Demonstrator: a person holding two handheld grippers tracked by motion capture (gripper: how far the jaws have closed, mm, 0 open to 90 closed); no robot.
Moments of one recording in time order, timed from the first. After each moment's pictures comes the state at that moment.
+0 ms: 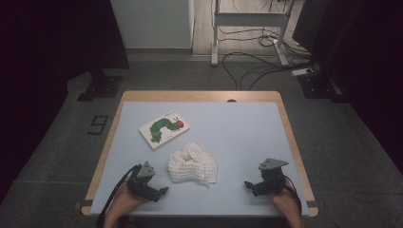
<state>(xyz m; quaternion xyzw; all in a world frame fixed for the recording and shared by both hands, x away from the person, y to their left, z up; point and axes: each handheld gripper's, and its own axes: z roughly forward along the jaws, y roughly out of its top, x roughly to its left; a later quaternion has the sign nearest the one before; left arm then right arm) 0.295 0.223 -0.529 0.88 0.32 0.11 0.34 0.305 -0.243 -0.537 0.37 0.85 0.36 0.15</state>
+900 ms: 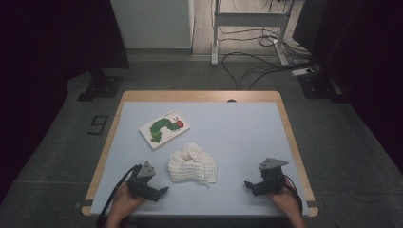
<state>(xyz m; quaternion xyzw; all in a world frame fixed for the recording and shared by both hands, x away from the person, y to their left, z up) 0.294 0.222 -0.529 0.88 0.32 0.12 0.33 0.306 -0.242 -0.537 0.37 0.84 0.36 0.15</state>
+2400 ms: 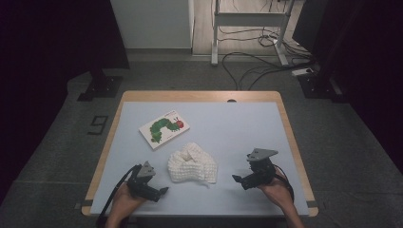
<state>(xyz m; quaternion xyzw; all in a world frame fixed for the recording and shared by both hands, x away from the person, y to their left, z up) 0.294 0.222 -0.529 0.88 0.32 0.12 0.33 0.318 -0.199 -0.488 0.30 0.86 0.39 0.14</state>
